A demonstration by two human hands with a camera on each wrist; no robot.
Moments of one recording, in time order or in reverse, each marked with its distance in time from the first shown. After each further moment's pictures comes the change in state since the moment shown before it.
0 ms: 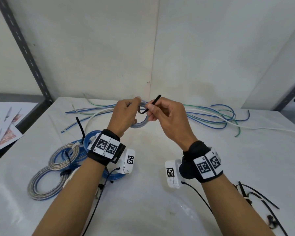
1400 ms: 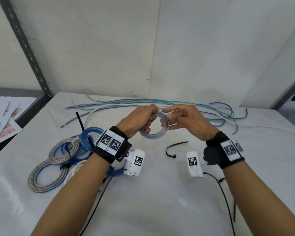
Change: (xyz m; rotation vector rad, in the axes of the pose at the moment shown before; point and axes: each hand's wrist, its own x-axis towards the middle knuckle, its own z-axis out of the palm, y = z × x) left_hand -0.022 0.021 0.026 -0.008 -0.405 -0.298; right_hand -0.004 0.027 -0.067 0.127 -0.284 0.410
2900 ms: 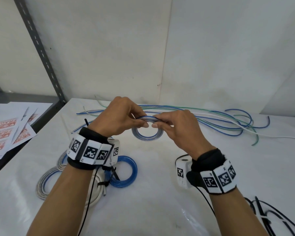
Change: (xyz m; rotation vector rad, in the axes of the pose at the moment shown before) left_hand -0.027 0.021 -0.069 0.783 0.153 0.397; right_hand 0.012 -0.025 0.056 -0.845 0.194 -0.337
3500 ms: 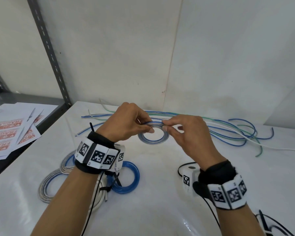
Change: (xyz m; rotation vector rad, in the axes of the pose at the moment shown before) left_hand 0.003 0.000 0.003 0.014 0.017 -0.005; right_hand -0.004 0.000 -0.006 0.129 0.113 0.072
